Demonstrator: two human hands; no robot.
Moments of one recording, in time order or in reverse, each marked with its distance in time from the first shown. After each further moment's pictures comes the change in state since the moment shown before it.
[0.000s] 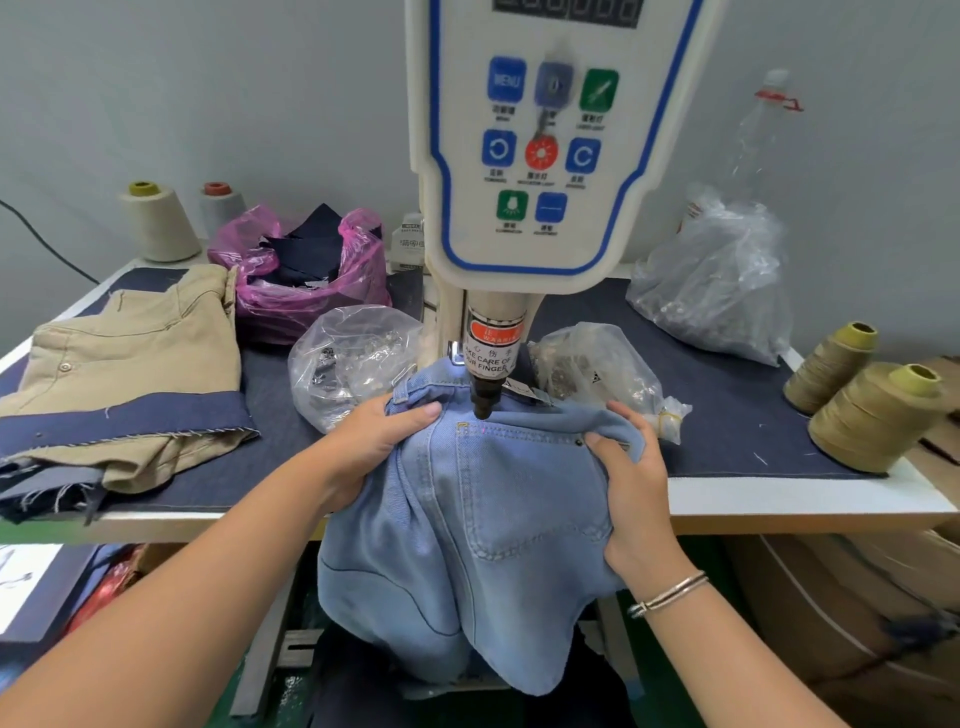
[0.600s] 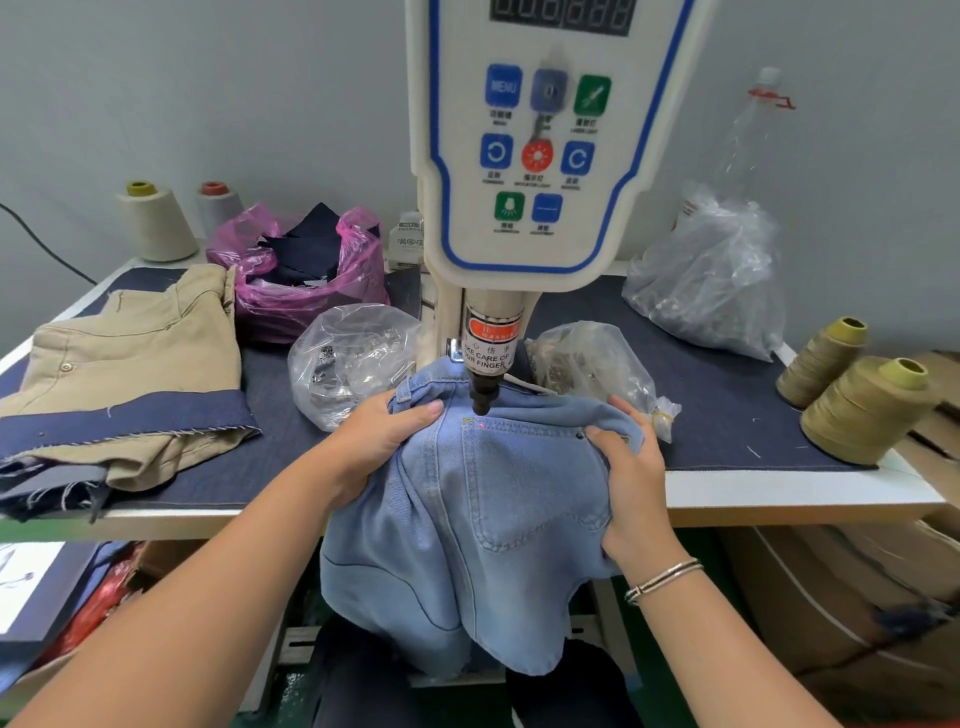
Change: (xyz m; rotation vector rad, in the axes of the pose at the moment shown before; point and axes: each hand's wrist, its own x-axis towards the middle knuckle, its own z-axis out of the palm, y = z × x) left_hand 0.005 -0.005 0.000 0.056 0.045 0.023; right_hand 0.000 -0.004 0.001 0.052 0.016 0.025
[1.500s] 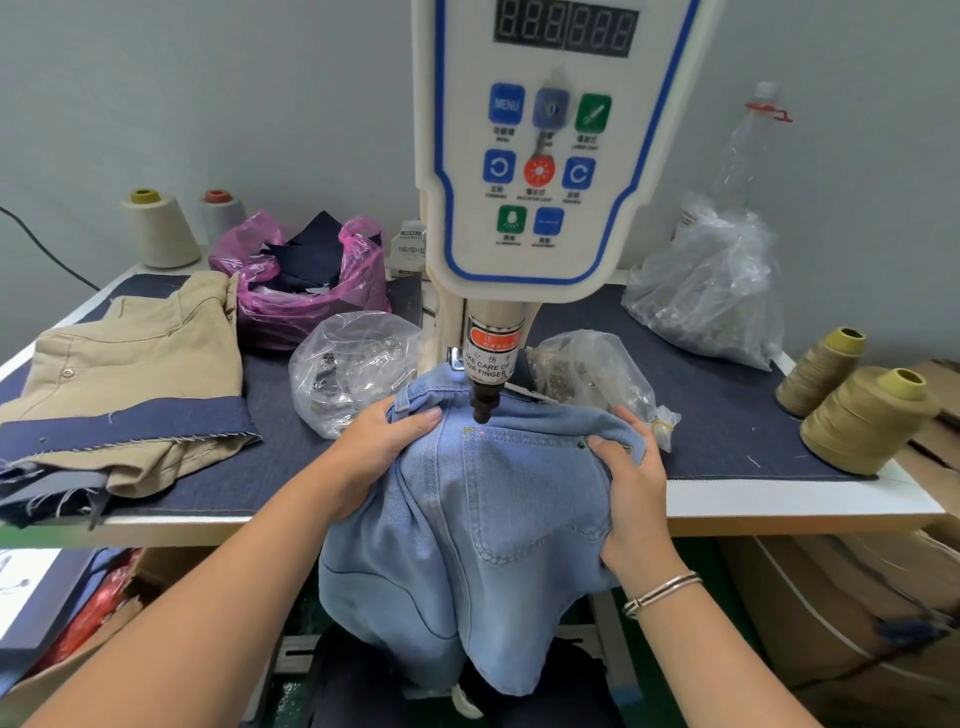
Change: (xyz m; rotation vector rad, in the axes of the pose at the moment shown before) left_hand 0.002 -0.006 -0.003 -0.015 -0.003 0.057; right_hand 0.000 0.003 -0.001 0.023 0.029 -0.020
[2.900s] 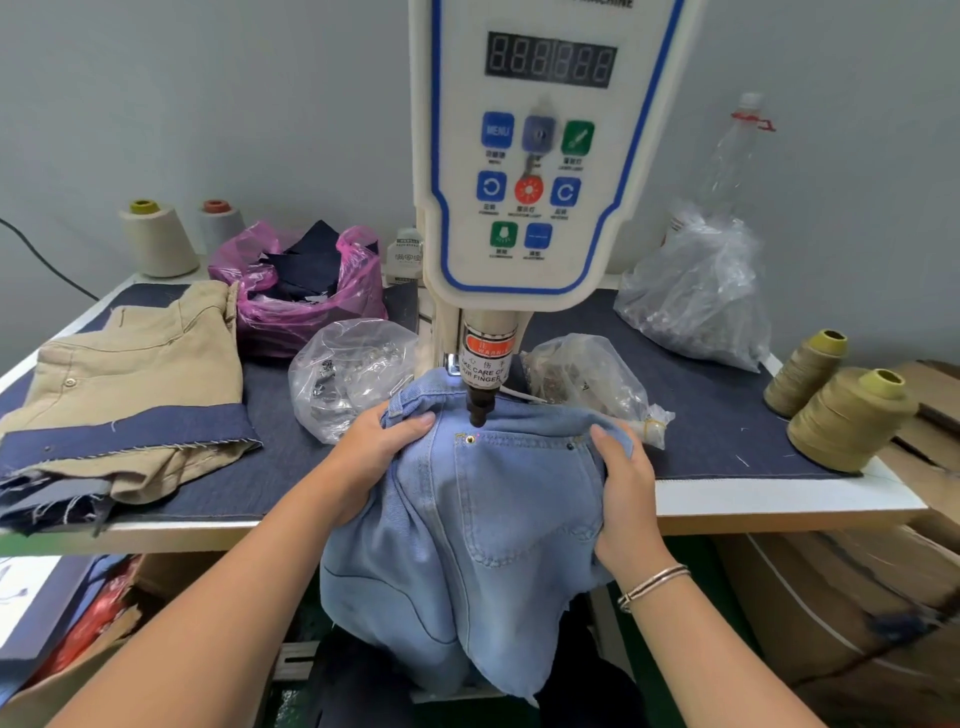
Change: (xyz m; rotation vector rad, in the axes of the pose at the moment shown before) left_hand -0.005 0.002 0.000 0.017 0.064 -0.029; right_hand -0.002 0.000 0.003 0.019 -0.034 0.001
